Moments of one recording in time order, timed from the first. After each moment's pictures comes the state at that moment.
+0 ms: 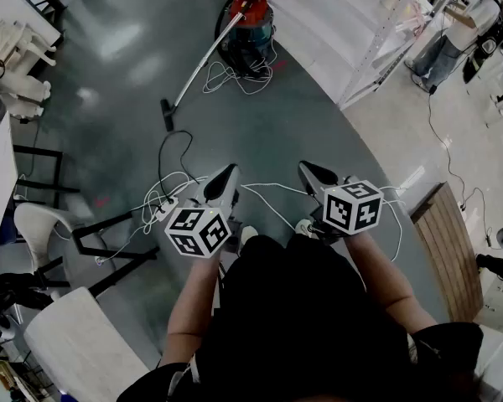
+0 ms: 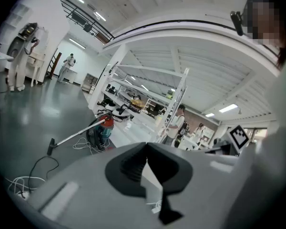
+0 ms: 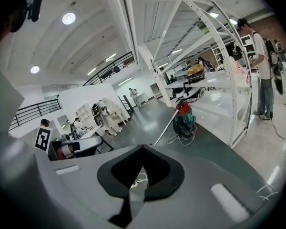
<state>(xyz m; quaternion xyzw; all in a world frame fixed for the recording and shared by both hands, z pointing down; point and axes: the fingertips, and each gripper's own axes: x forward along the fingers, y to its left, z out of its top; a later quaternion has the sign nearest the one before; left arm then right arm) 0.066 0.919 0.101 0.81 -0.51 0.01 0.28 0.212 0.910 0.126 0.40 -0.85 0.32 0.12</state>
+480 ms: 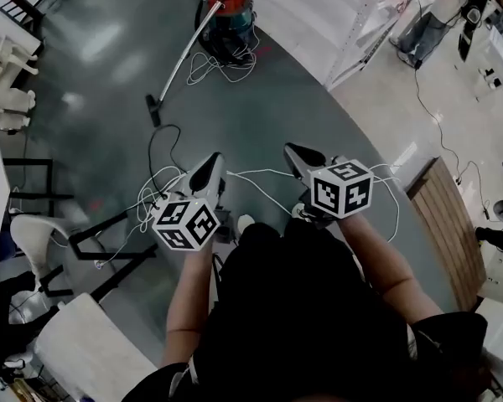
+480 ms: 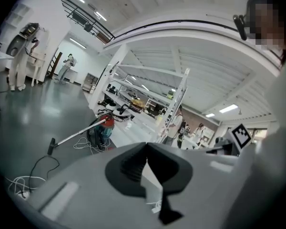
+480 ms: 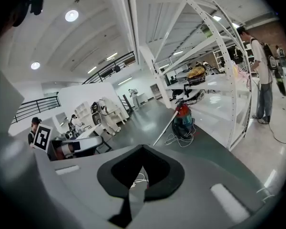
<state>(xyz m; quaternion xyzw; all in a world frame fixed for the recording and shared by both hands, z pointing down) 0.056 0.911 0.097 0.81 -0.51 0.01 0.28 0.201 0.901 0.118 0.40 -0.85 0.30 0.13</state>
